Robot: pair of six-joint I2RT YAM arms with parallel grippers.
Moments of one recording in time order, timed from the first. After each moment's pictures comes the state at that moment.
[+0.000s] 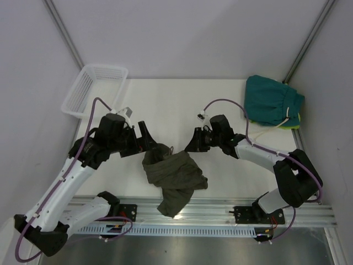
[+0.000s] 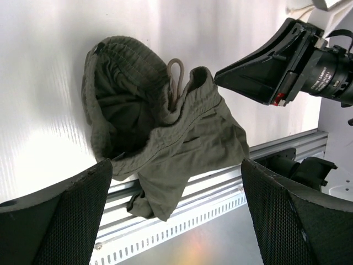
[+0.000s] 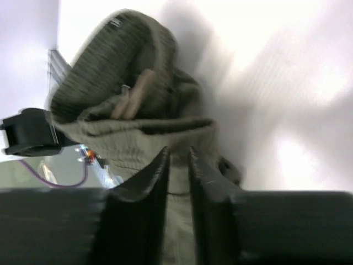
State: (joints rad) left arm -0.51 0.91 1.09 -0.94 0.11 -0.71; right arm 0.60 1.50 0.81 0.03 -0.53 0.60
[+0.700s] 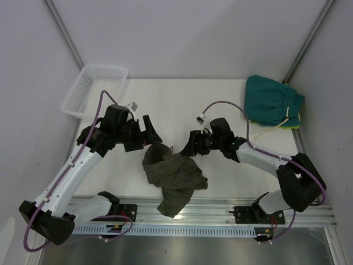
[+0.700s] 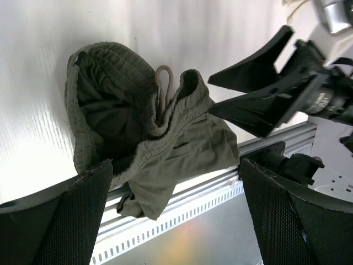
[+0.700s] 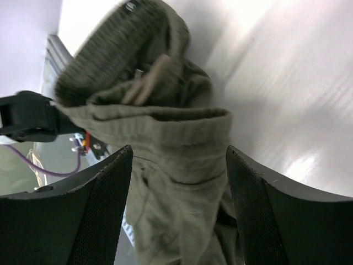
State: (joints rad) left arm -0.45 1.05 1.15 -0.92 0.23 -0.69; right arm 0.64 1.43 0.79 0.05 -0.52 0.56
